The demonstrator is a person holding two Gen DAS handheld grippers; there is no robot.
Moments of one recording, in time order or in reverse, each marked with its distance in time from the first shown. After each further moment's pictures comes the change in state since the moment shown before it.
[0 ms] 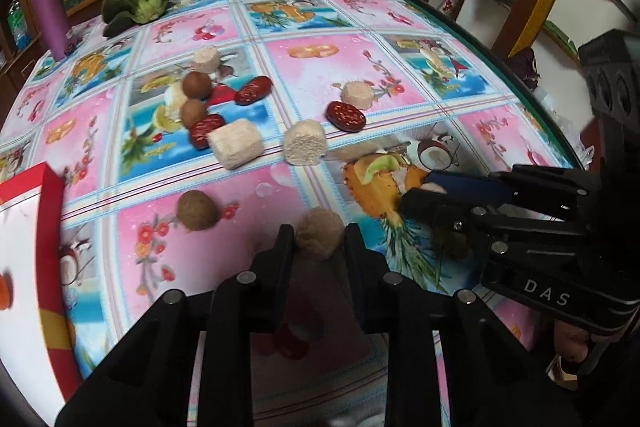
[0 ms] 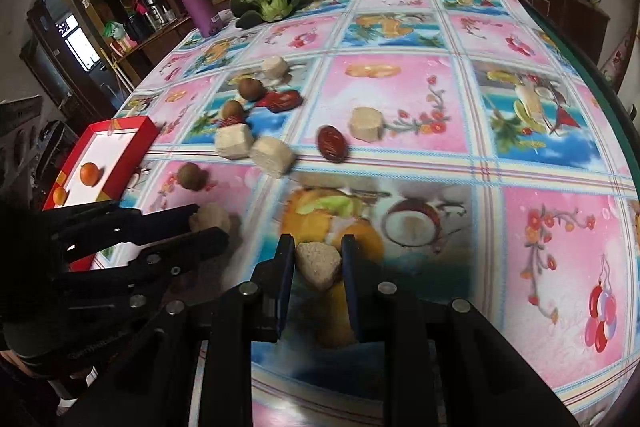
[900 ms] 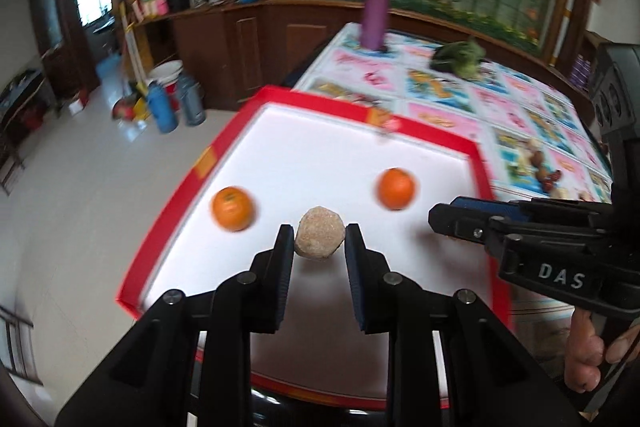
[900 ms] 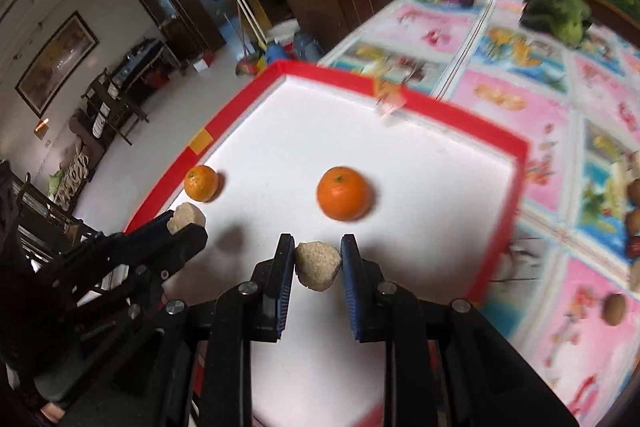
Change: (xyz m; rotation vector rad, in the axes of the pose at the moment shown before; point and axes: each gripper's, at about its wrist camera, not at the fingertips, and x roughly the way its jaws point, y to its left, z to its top) left arm -0.161 0.224 -0.136 -0.486 -0.220 0.467; right arm 0.109 0.289 0.039 -0.269 0.174 0.307
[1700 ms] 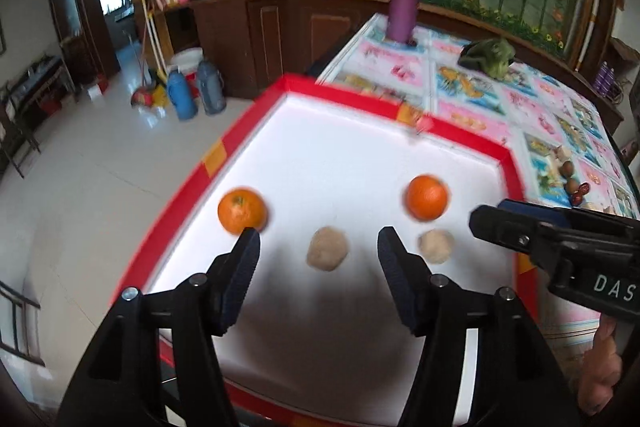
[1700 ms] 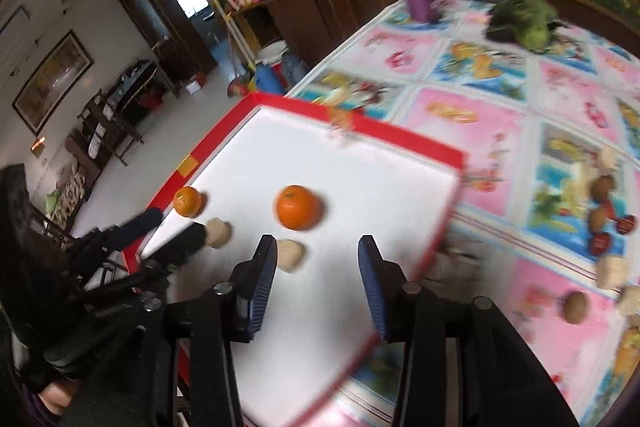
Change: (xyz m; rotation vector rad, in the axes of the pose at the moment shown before) left arm 0.006 -0.008 0.008 -0.023 0.002 0.070; right arm -0.071 -0.046 -0.016 0.029 -0.120 -0.028
